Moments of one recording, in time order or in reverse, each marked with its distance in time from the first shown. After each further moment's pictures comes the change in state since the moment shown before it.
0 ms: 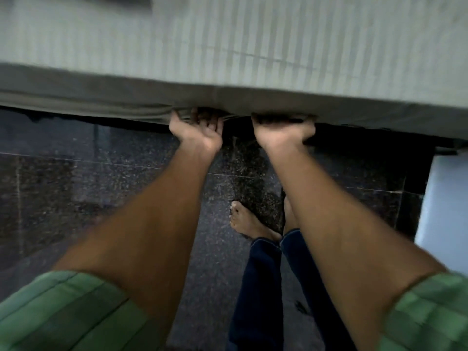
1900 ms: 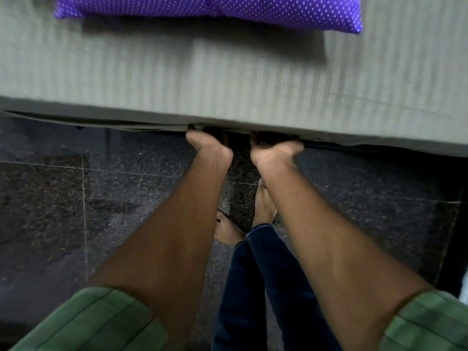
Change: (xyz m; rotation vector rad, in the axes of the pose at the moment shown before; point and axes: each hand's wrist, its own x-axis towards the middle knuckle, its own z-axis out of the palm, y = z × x) left_hand 0.038 0.243 -0.025 0.070 0.269 -0.026; right_hand -0.026 0.274 0.124 0.162 0.252 -0.097
